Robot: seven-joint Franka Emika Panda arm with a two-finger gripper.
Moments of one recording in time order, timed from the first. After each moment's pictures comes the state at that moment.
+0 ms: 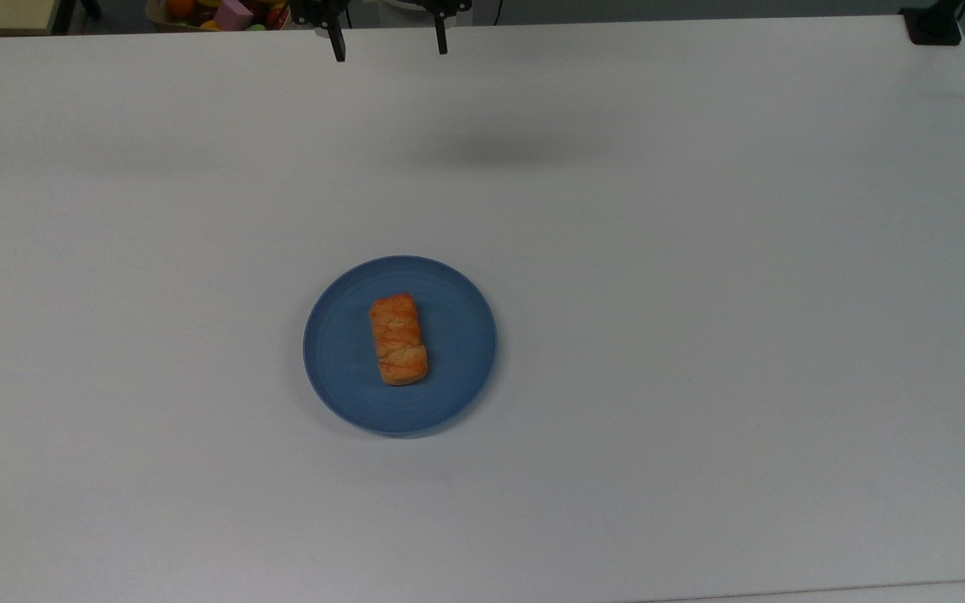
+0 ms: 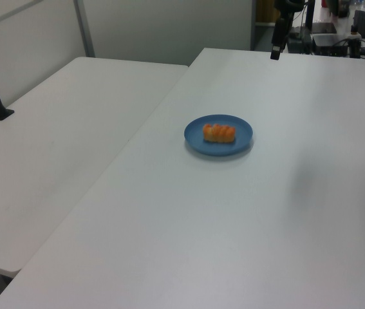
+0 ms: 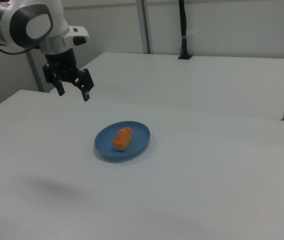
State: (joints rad) arm 0.06 -0.01 0.00 -1.68 0.08 1.80 -0.06
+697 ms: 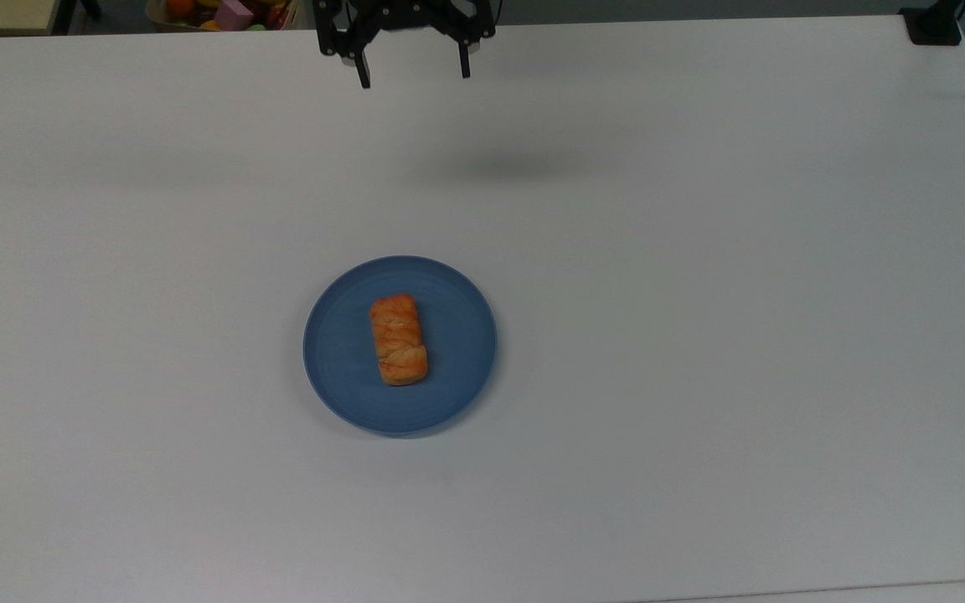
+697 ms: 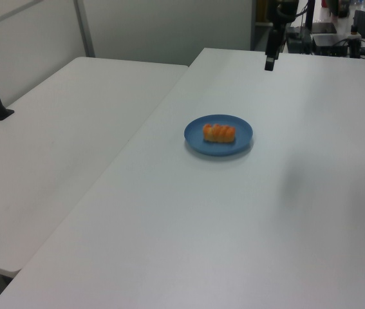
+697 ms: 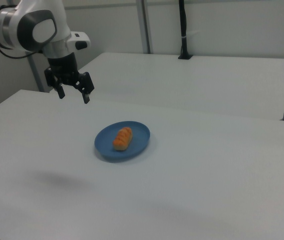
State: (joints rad) arm 0.09 0.06 0.01 -1.64 0.07 1.80 -0.06
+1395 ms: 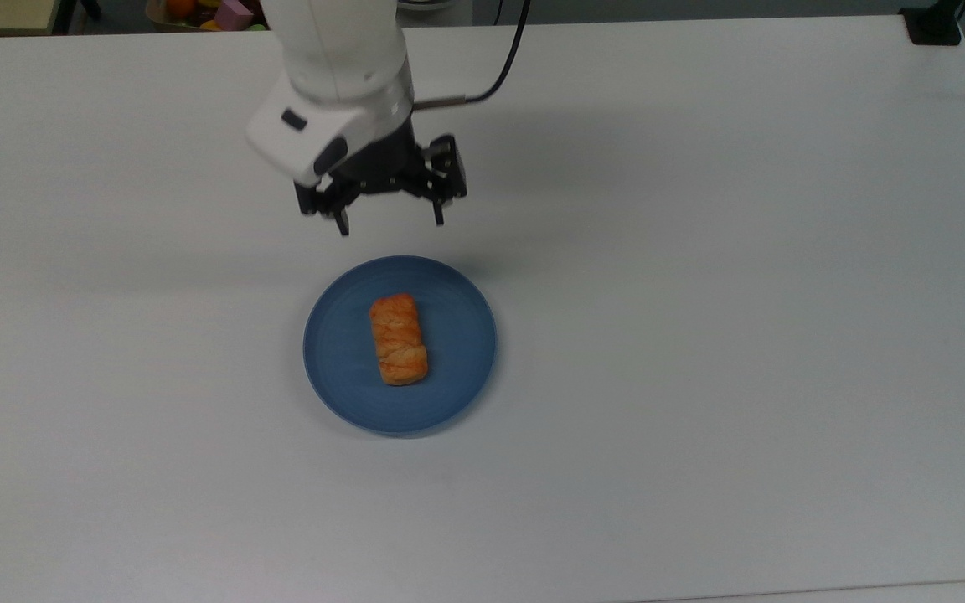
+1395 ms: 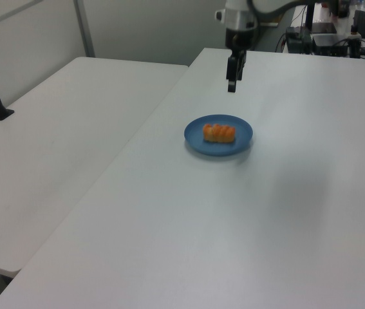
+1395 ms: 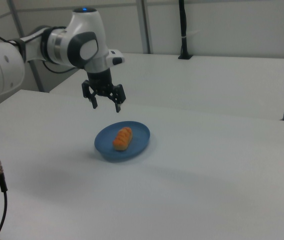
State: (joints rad) arm 0.08 0.46 -0.03 -1.30 0.07 1.82 -0.13
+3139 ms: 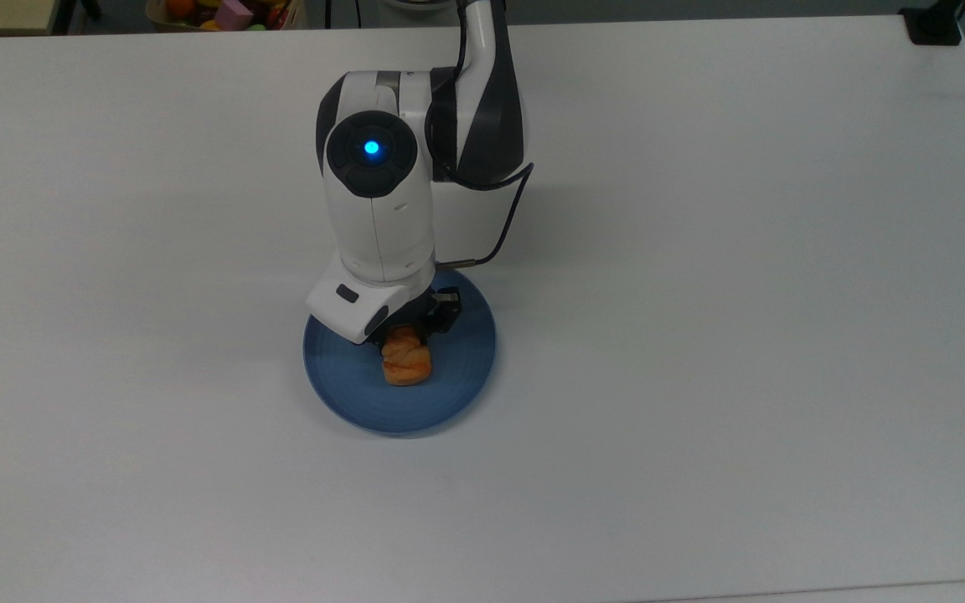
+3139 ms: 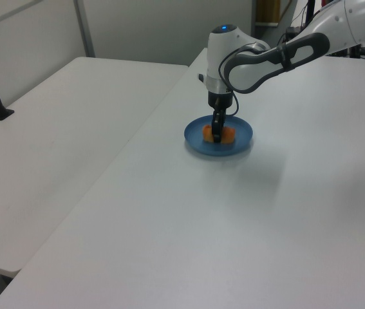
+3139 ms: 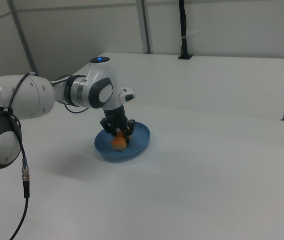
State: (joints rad) arm 0.11 0.73 -0.04 -1.29 0.00 2.10 -0.15
